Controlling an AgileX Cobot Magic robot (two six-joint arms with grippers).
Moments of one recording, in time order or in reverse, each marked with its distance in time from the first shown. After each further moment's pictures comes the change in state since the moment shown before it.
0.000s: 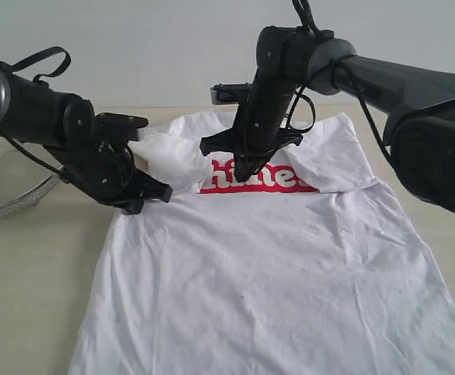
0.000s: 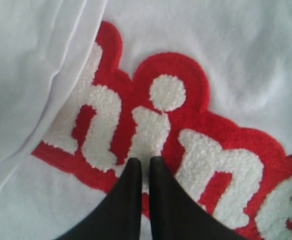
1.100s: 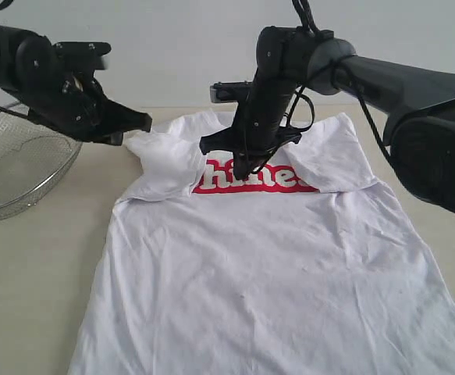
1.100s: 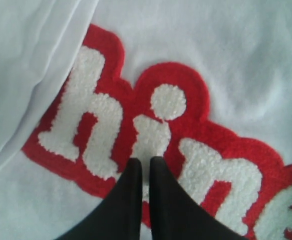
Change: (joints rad) left arm 0.054 -0.140 -0.068 0.114 -0.023 -0.159; right arm 0.000 0.000 0.000 0.000 -0.021 -0.014
